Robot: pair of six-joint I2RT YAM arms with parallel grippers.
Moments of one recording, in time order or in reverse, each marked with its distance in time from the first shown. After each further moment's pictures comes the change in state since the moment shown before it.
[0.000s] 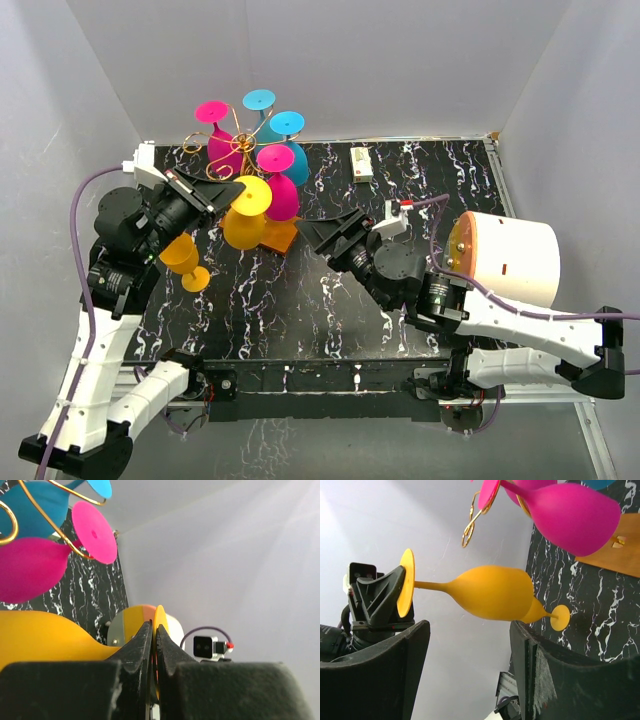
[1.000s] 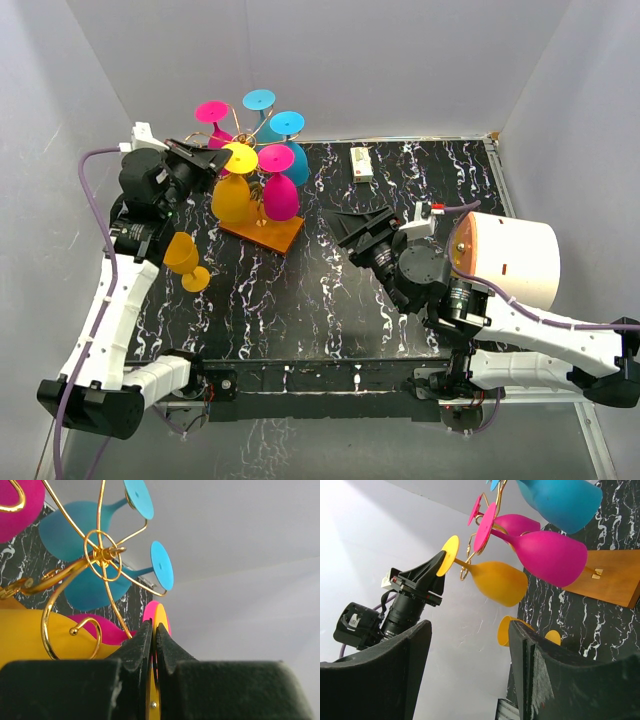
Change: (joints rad) left arm 0.076 0.251 0.060 0.097 -0.228 -0.030; right arm -0.010 -0.114 -0.034 -0.024 0.132 -0.039
